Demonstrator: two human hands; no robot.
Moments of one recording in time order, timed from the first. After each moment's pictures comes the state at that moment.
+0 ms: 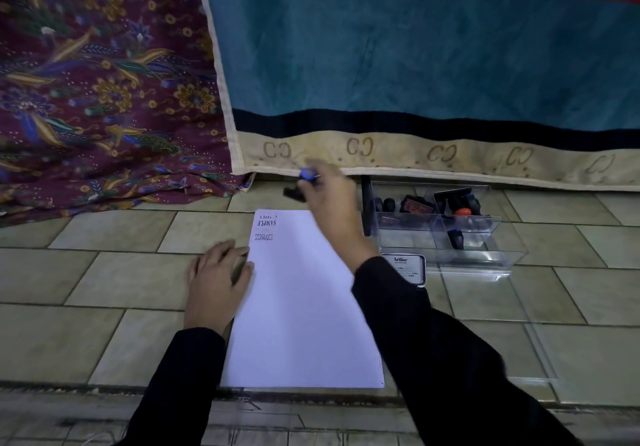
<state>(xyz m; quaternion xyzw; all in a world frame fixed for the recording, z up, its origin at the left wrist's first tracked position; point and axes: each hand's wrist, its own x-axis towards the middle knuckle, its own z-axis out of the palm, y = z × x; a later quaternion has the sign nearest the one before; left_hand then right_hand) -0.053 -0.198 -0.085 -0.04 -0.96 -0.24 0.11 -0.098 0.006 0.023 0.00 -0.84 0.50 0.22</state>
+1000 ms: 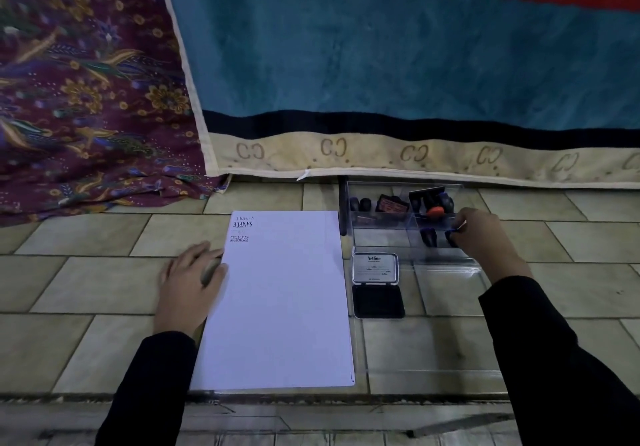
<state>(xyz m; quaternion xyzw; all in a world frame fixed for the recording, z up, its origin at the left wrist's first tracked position) -0.049 -0.197 -0.079 -0.04 -0.96 -0.26 0.10 -0.029 0.255 -0.003 -0.24 -0.95 0.18 0.04</state>
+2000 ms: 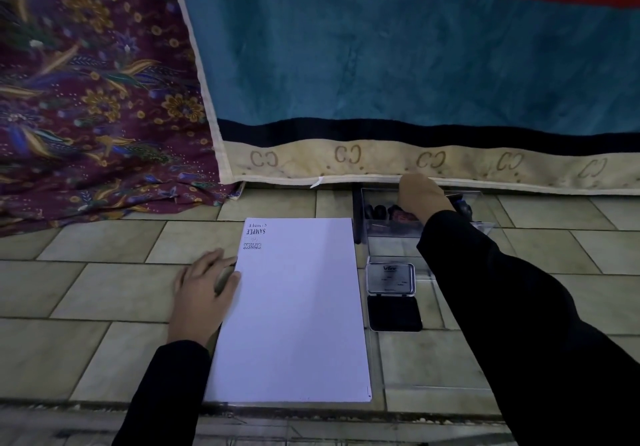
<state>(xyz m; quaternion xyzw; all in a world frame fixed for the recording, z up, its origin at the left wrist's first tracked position) -0.054 -0.201 -0.087 -0.04 -0.96 -0.27 0.11 -0.140 0.172 0.016 -0.16 -0.98 0.05 -0.04</state>
